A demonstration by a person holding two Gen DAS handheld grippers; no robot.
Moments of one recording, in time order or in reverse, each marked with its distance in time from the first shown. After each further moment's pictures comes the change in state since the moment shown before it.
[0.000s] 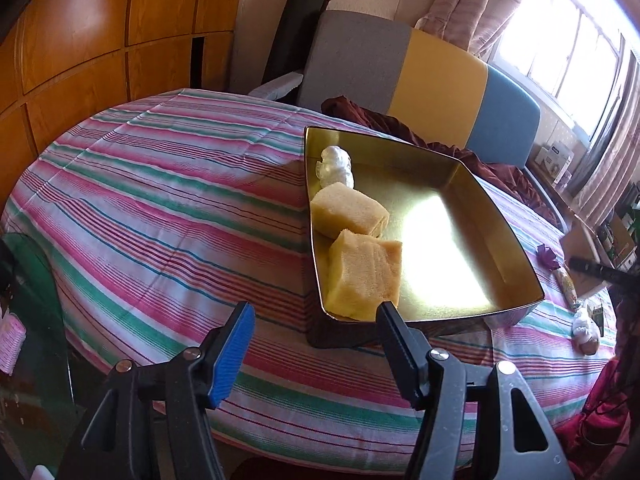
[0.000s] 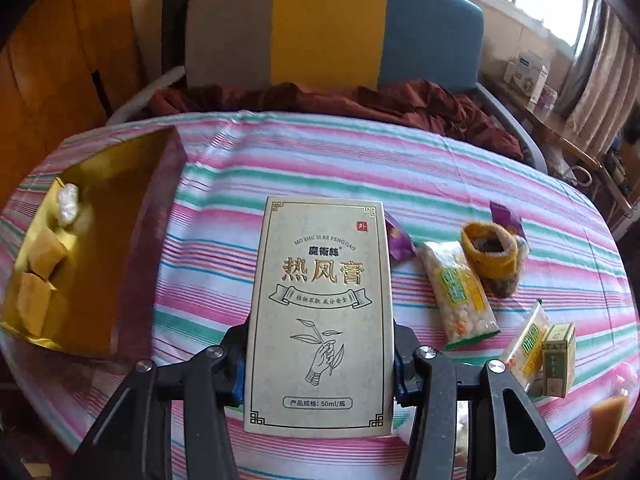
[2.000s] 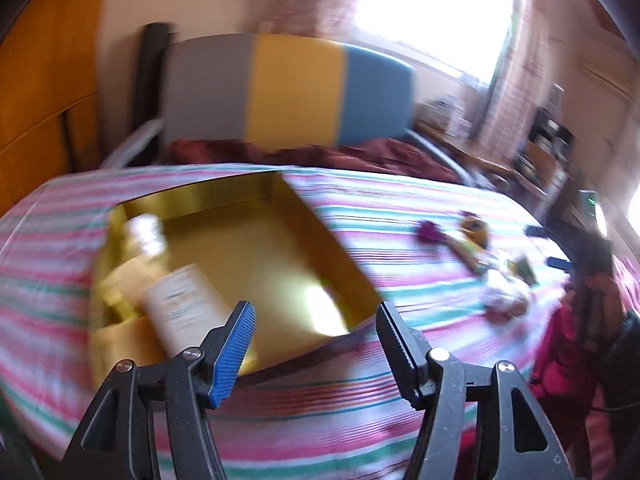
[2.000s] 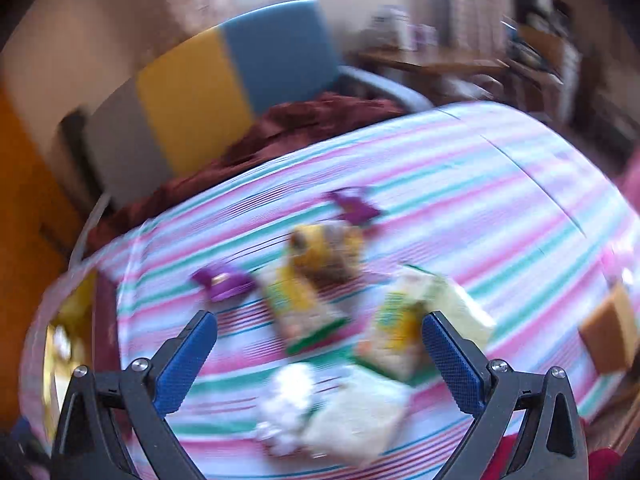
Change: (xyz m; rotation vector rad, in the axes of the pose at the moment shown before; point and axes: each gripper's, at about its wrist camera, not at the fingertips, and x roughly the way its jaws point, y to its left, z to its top) left arm -0.010 -0.184 0.014 0.368 -0.030 -0.296; right arm -0.040 -0.208 -0.065 0.658 -0.126 -0.102
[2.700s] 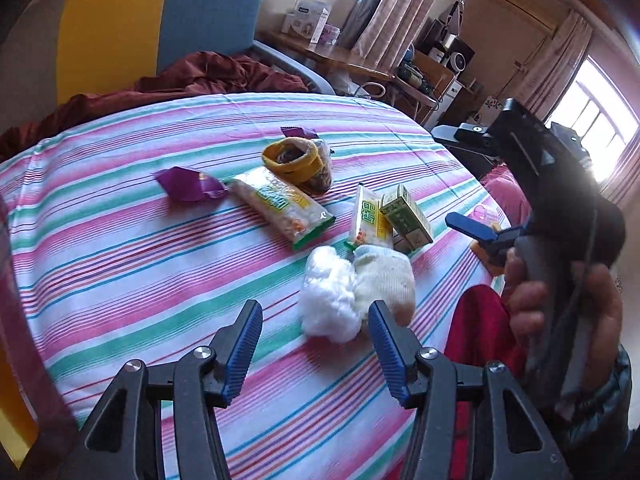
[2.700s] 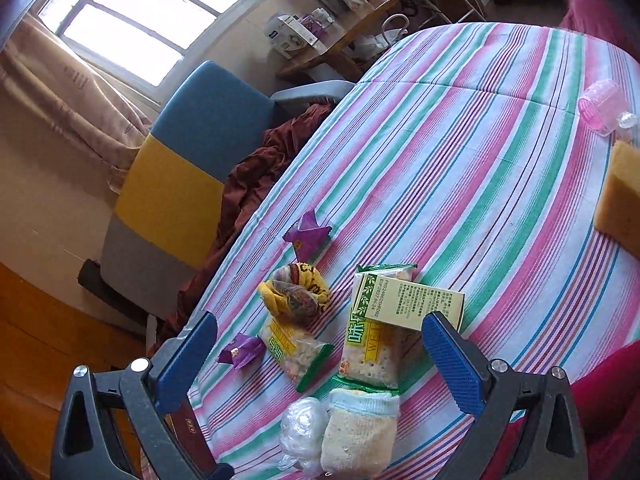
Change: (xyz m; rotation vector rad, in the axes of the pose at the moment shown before) left arm 0.156 -0.195 0.025 0.166 0.302 -0.393; right arm -0.004 -0.066 0.006 0.394 -0.039 0.219
